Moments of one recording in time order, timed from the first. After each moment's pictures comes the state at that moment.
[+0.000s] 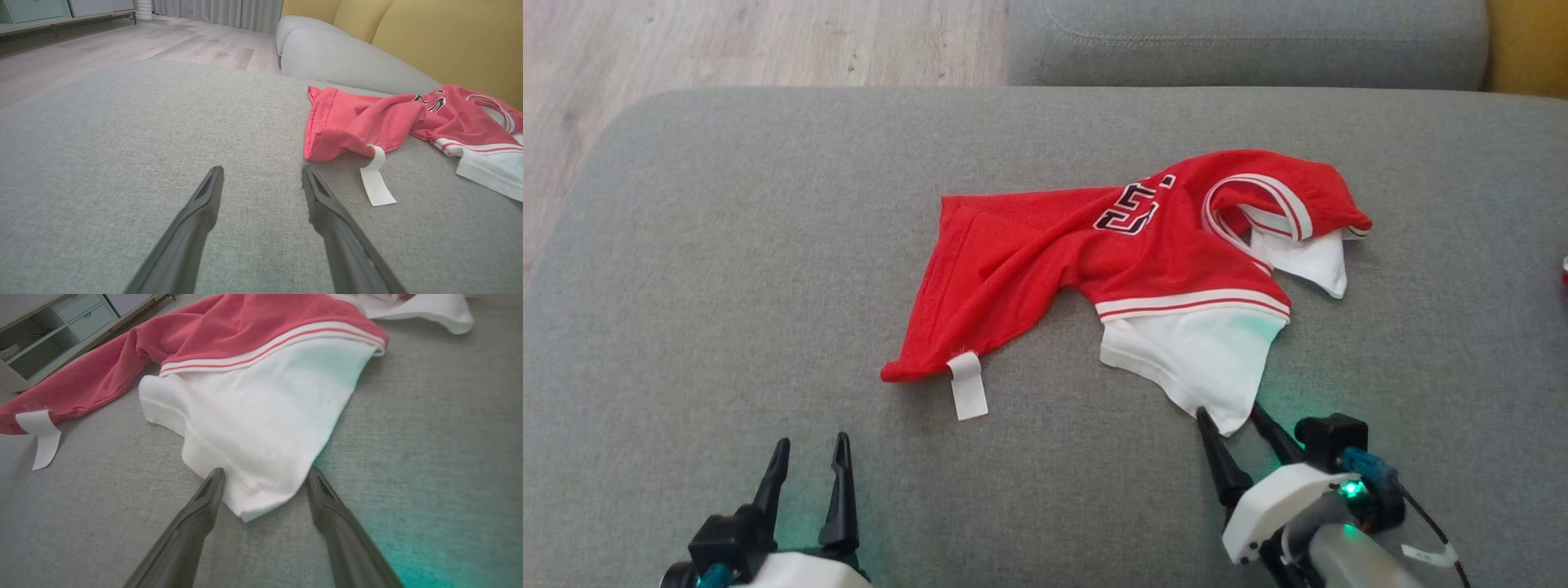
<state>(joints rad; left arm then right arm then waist) 0.00 0.05 -0.06 0.44 -0.21 -0.12 -0.26 -0.28 -0.07 0.42 0.89 0.40 0.12 -0.27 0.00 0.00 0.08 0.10</state>
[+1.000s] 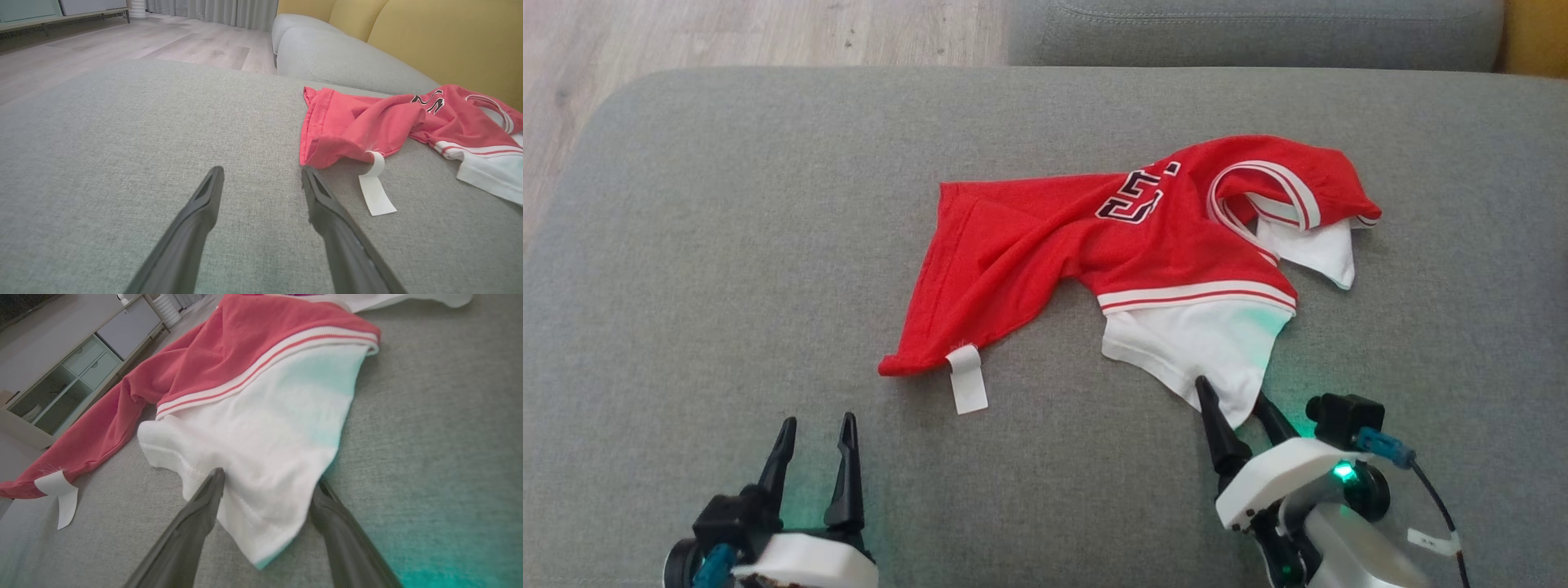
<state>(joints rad) -0.04 0.05 -0.07 0.45 -0.21 -0.12 -0.26 -0.33 -0.05 0.44 0.90 0.63 0.12 -0.27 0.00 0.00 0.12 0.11</state>
